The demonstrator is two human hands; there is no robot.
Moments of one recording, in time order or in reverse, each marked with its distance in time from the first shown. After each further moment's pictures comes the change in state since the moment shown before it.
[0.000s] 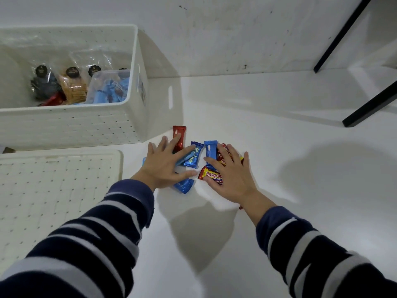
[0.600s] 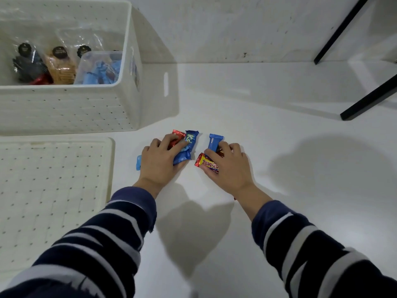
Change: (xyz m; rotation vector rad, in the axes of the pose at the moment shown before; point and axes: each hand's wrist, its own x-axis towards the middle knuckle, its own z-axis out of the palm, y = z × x) left_hand -0.004 0.014 0.041 -0.023 0.583 -0.006; right_hand -0.001 0.002 0.007 -0.140 0.278 -0.053
